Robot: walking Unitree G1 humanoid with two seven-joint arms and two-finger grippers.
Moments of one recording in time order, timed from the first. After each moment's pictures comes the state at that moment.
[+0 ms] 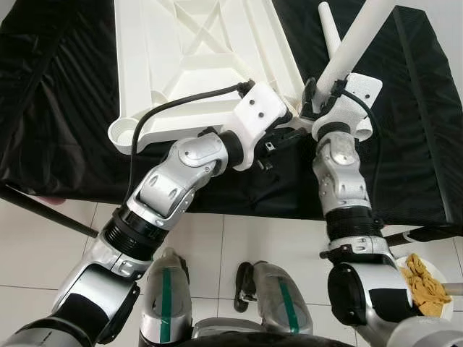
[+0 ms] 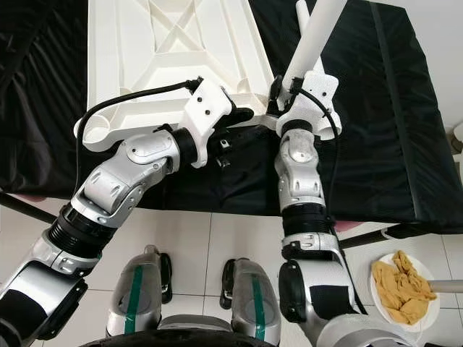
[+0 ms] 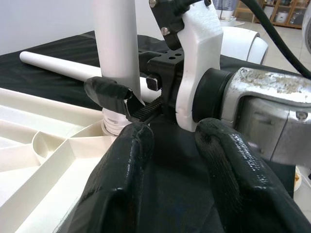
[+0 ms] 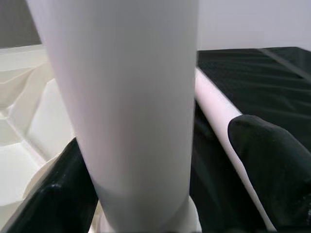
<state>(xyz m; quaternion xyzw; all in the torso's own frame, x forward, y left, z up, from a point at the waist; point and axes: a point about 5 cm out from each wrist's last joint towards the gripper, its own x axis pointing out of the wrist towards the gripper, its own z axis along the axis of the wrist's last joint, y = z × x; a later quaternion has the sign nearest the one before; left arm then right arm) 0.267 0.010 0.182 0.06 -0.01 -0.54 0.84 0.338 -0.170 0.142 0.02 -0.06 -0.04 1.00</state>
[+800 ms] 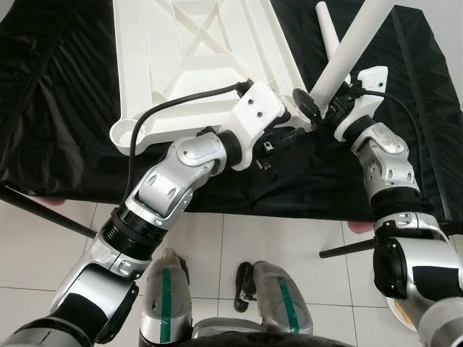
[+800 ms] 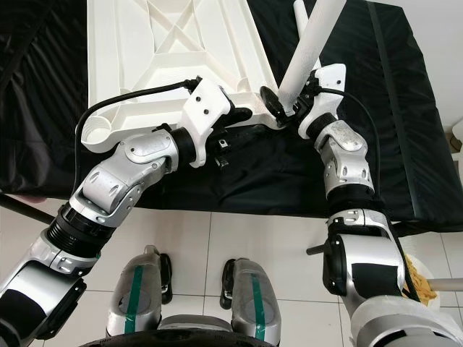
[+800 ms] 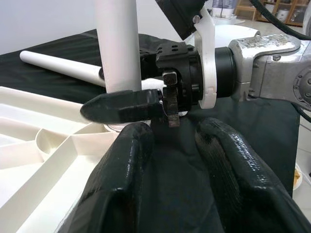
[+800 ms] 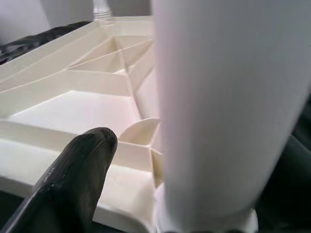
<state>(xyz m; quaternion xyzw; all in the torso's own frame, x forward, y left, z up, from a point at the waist) 0.268 0.013 0.181 0.07 -0.01 -0.53 0.84 0.353 -0.194 0.143 -0.02 -0.02 0.27 0.96</state>
